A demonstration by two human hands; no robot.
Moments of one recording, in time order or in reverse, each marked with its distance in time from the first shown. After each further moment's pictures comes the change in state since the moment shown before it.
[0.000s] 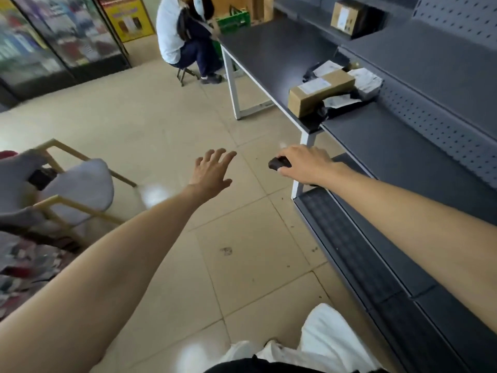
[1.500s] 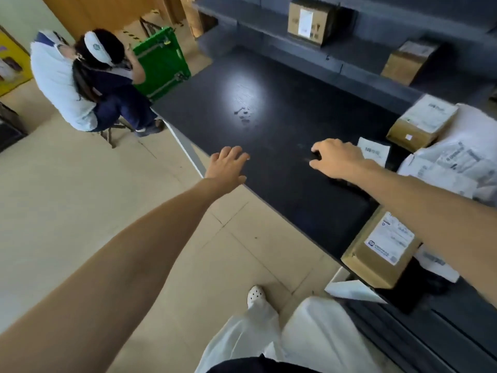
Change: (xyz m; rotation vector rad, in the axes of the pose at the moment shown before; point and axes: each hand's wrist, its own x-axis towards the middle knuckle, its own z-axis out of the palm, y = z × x) left_hand 0.850 -0.172 0.011 0.058 -0.106 0.442; right_hand 0.716 0.246 -0.142 0.116 -0.028 0.598
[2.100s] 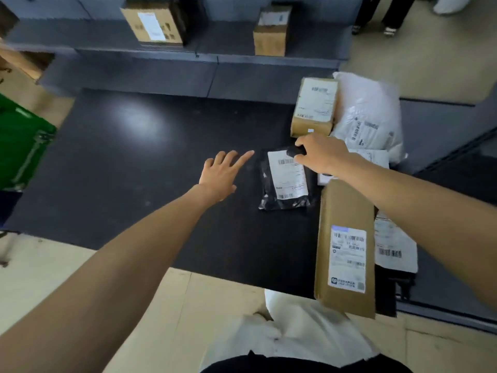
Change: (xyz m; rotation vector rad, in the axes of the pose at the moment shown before) left_hand 0.252 0.157 0.000 0.219 -0.148 0.561; right_hand 0.078 0.193 -0.006 0.224 -0.003 0.441
